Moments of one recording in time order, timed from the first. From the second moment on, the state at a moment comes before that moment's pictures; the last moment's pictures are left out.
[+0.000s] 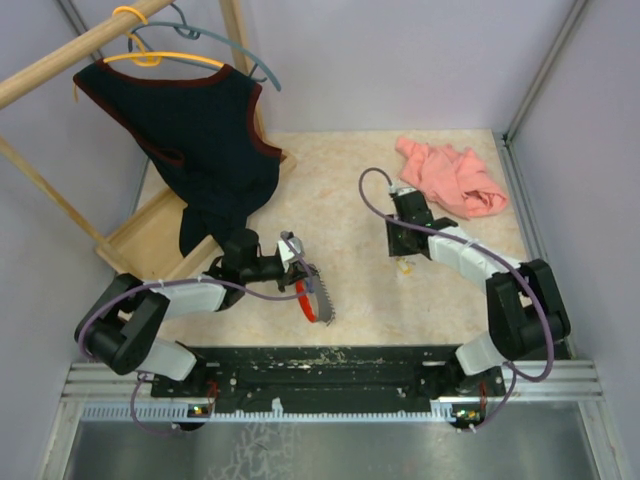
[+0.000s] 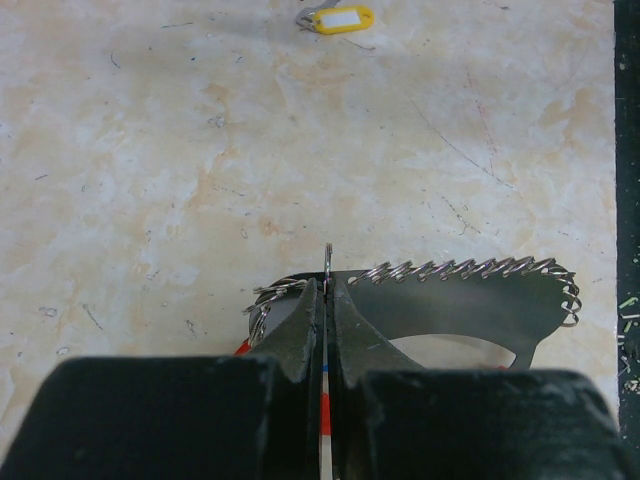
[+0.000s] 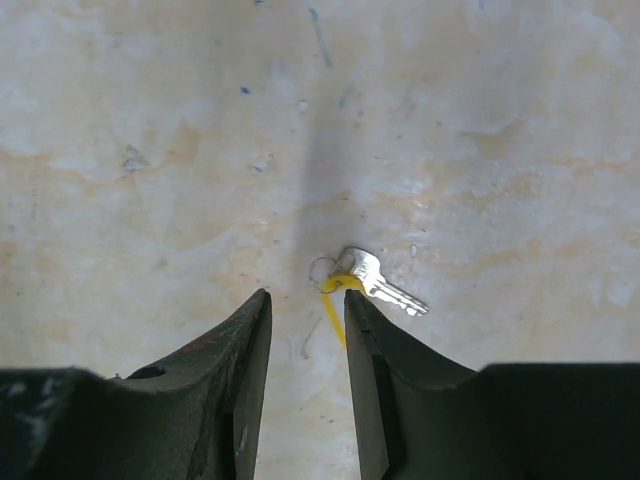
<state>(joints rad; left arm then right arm) -0.57 1.44 0.46 0.60 0.70 0.28 0.36 1.48 0.88 -0.37 0.09 0.23</state>
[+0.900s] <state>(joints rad) -0.58 1.44 0.46 0.60 0.70 0.28 0.57 1.69 0.99 -0.49 0.40 -0.03</state>
